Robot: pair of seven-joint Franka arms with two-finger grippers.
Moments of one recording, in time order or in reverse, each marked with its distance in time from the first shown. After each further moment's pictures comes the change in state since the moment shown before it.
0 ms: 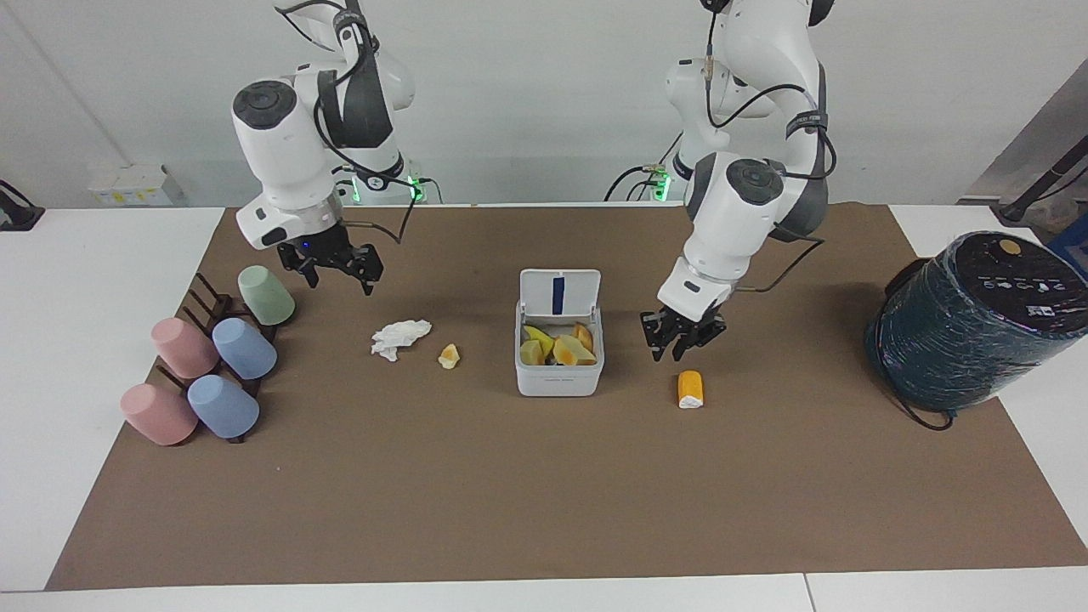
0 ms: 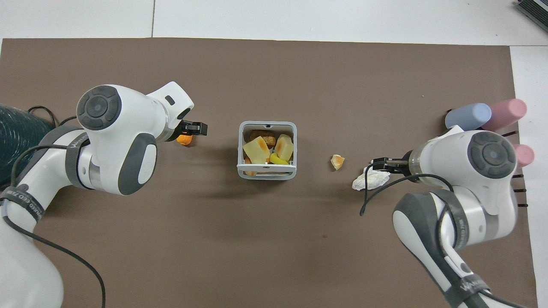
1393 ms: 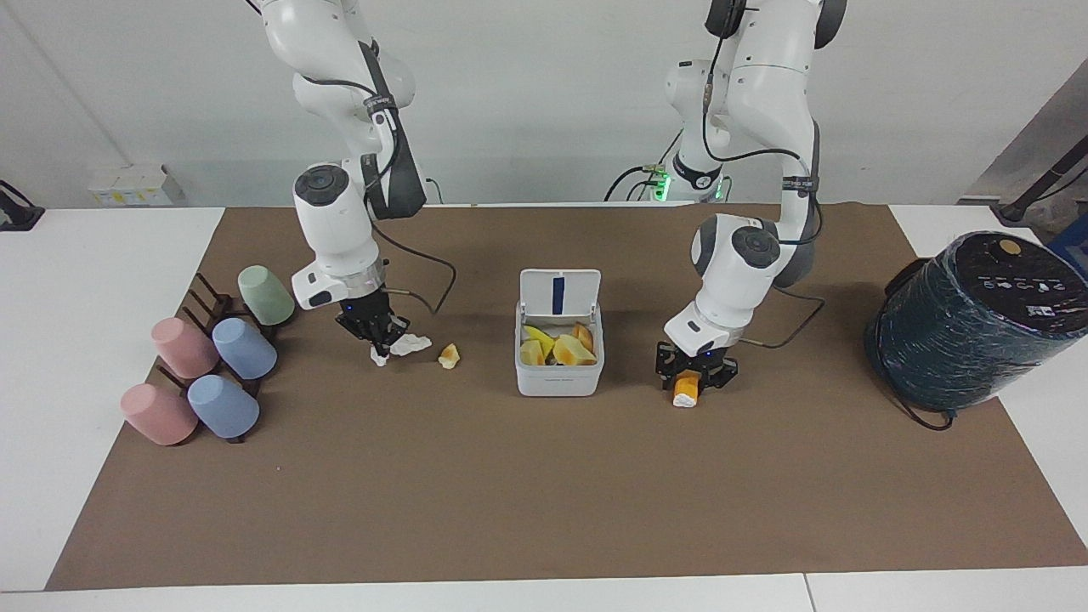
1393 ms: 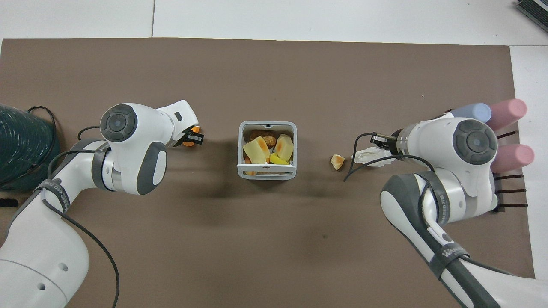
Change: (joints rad) left arm 0.018 0.128 -0.008 -0.057 0.000 0.195 0.190; right arm 0.003 0.108 0.002 0.122 0.015 0.104 0.210
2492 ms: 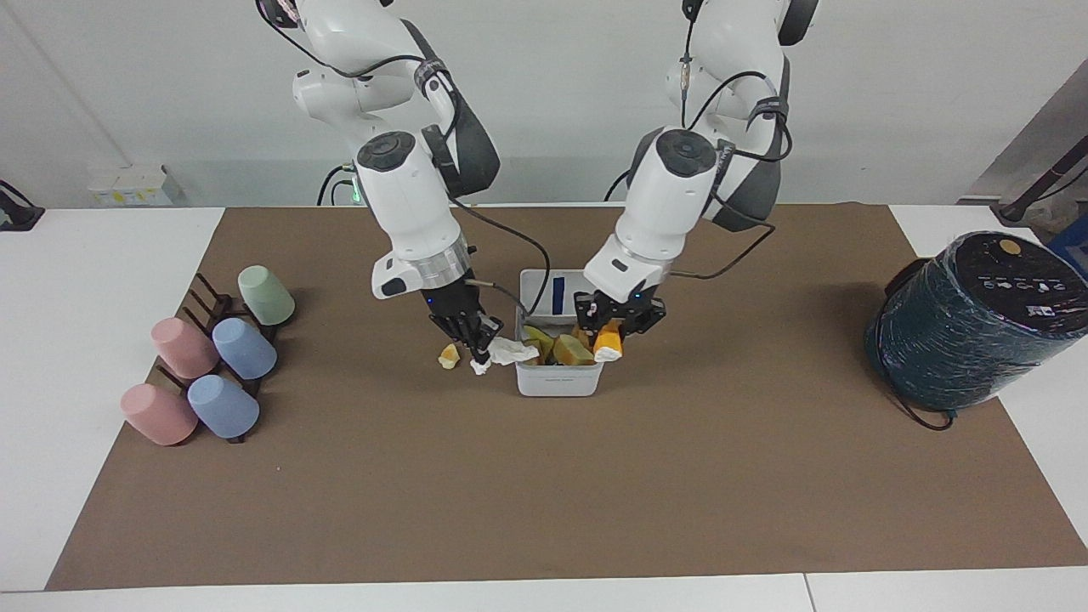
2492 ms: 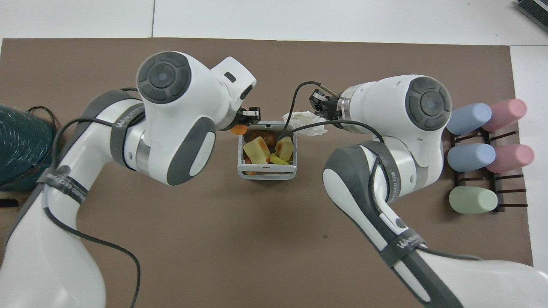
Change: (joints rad) left arm -0.240 -0.021 -0.021 0.428 0.000 -0.458 -0.562; right arm 0.227 0.166 0.006 0.365 0.161 -0.042 0.388
